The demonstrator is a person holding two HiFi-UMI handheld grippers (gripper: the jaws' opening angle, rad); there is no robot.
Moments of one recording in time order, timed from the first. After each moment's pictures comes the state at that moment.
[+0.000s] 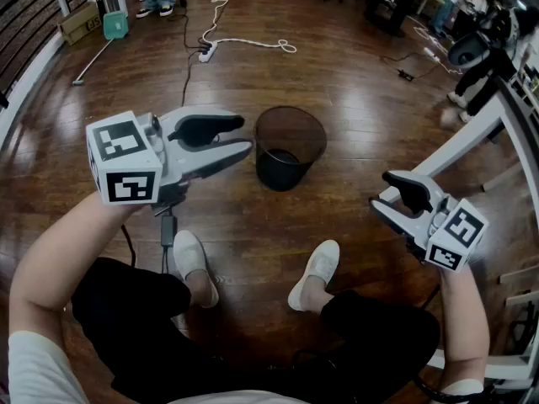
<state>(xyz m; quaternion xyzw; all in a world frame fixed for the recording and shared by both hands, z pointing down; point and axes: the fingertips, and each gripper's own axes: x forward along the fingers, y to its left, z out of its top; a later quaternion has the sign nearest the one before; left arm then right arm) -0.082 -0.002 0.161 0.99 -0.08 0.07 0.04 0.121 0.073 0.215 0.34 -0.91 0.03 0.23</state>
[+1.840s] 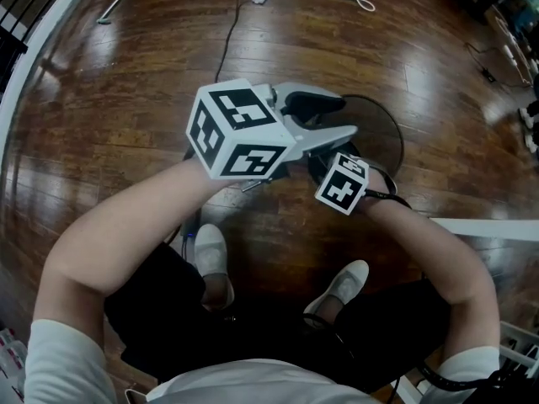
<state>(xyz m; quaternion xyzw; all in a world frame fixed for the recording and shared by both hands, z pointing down) -0.006 -0.181 0.264 0.98 -0.12 0.07 0.14 0.008 -0.139 0.530 0.12 -0.75 0.06 0.65</state>
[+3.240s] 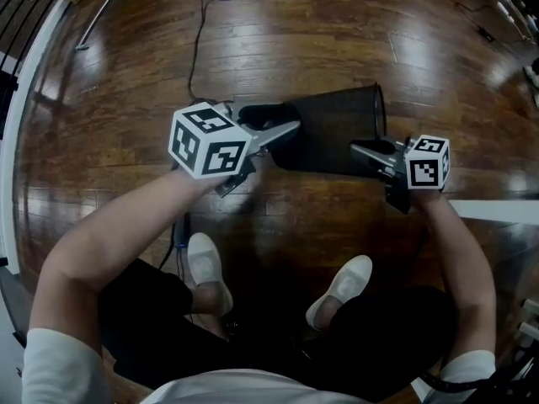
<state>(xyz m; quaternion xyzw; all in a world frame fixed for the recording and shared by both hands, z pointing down) -0.002 -0.219 0.395 0.94 -0.19 0.16 0.23 0.107 -0.181 0.459 0.18 -0.91 0.36 0.13</state>
